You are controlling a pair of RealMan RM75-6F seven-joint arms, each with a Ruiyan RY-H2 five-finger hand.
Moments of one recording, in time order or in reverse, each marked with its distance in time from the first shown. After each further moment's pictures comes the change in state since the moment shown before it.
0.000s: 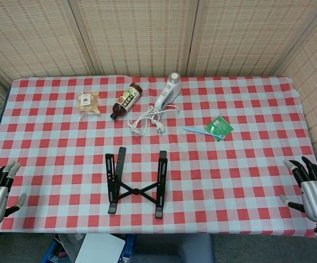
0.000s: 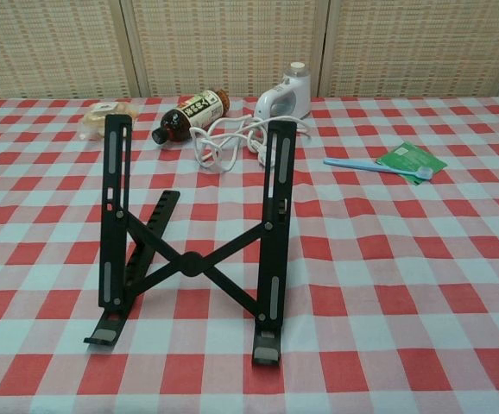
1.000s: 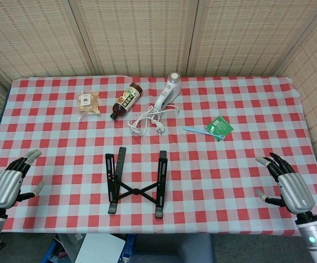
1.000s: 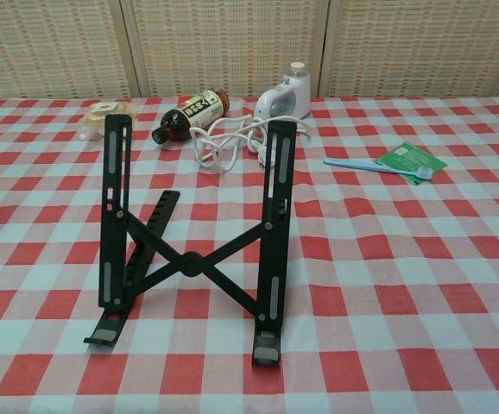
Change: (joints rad) left arm -0.148 0.015 -0.037 0.066 0.084 -0.124 -0.382; right arm 0.113 0.033 -0.010 -0.076 -0.094 -0.128 0.261
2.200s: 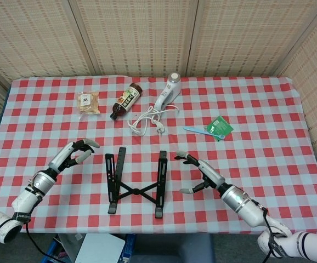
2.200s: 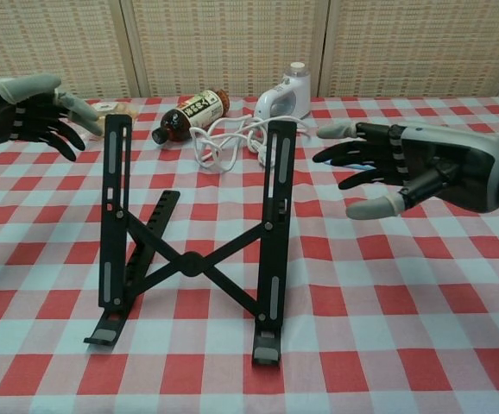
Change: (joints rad) left arm -0.396 -0.168 -0.037 0.189 -0.027 -0.425 -0.828; right arm 0.455 -0.329 0.066 0.125 0.091 -0.507 0.689
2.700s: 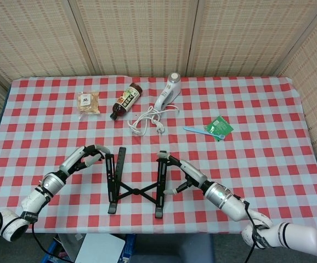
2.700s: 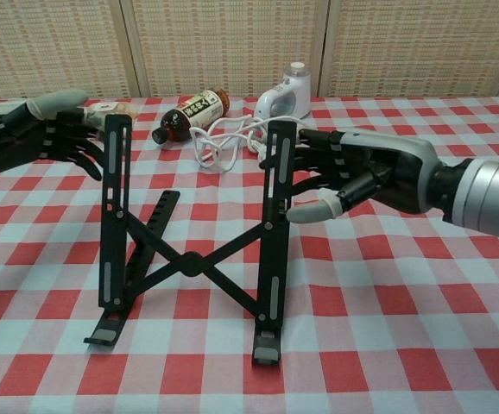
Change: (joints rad) left arm -0.050 -0.030 0.043 0.000 0.028 -0.028 -0.086; right arm 0.099 -0.095 0.018 0.053 0.003 -0.050 0.055
